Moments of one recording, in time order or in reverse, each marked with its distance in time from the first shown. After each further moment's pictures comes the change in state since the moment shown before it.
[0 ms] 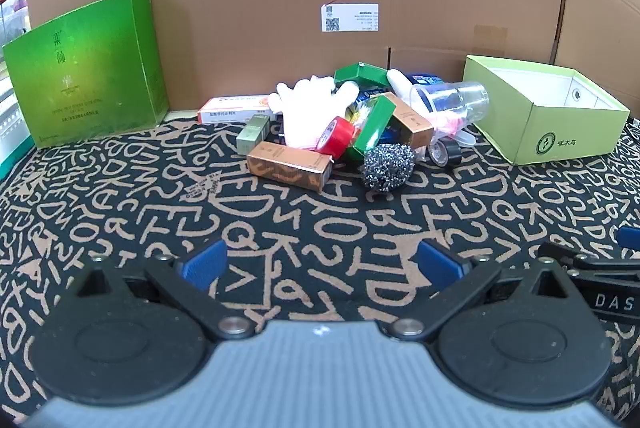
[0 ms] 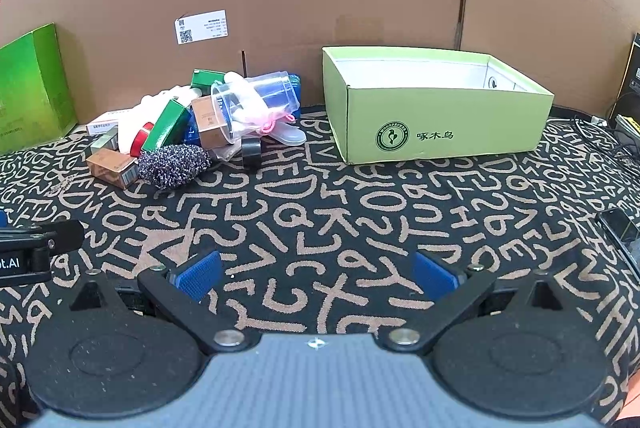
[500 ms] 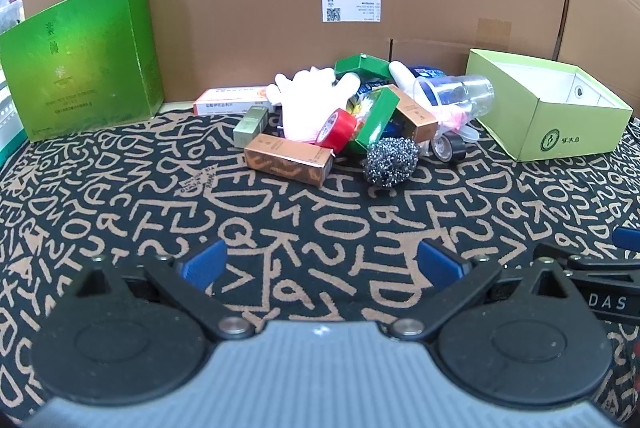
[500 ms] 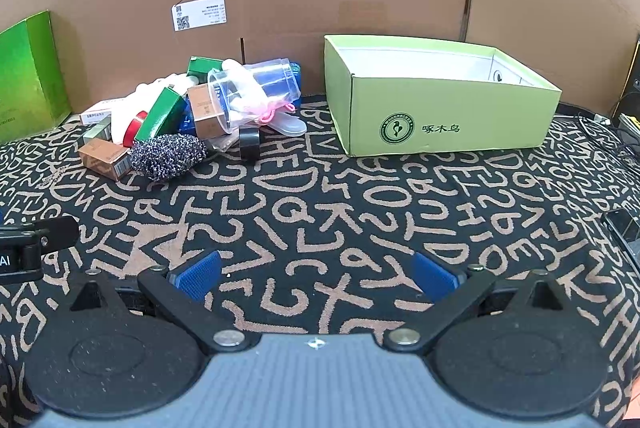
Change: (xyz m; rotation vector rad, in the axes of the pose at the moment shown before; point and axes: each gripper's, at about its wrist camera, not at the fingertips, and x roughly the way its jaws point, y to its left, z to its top) left arm 0.012 0.006 0.001 -0.007 0.026 -0.019; right arm 0.014 0.004 0.003 -0.013 0.033 -0.008
